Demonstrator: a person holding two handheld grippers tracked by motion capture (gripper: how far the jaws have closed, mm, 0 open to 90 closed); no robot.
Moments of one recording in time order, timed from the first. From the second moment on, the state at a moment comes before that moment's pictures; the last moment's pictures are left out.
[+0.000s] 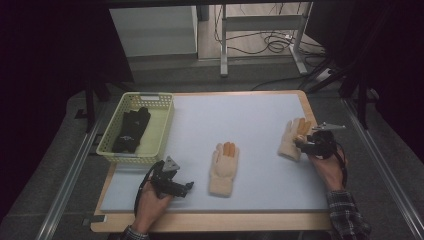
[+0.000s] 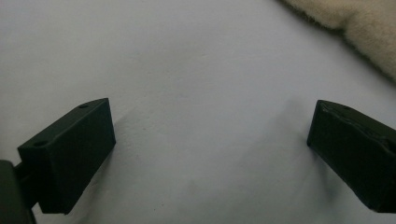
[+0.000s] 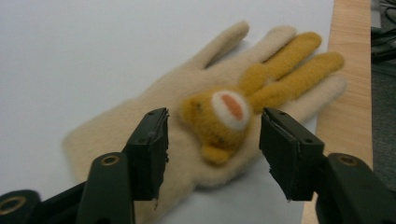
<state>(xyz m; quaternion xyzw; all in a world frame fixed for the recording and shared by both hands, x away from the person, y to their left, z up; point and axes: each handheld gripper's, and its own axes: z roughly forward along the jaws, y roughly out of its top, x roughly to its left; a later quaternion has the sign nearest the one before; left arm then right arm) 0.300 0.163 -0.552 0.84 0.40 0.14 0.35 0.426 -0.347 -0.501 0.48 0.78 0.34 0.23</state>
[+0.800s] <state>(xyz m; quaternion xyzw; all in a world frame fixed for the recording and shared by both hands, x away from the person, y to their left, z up) 0.299 0.163 -0.552 0.84 0.40 0.14 0.35 0.427 -0.342 -0.494 0.49 0.76 0.38 0.21</state>
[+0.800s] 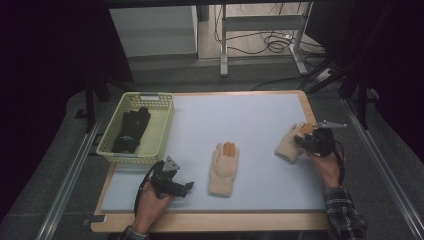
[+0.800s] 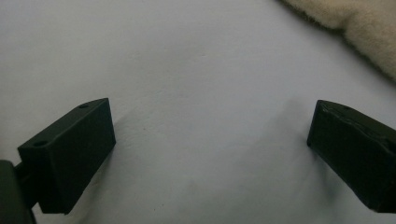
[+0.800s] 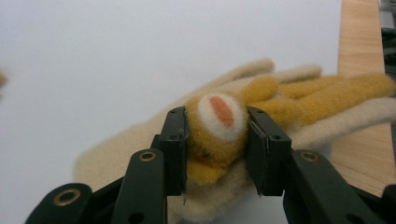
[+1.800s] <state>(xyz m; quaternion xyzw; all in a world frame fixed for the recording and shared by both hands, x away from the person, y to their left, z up) 0.299 0.163 -0.552 0.84 0.40 0.14 0.35 0.353 -0.220 -0.458 0.35 0.80 0.48 0.11</state>
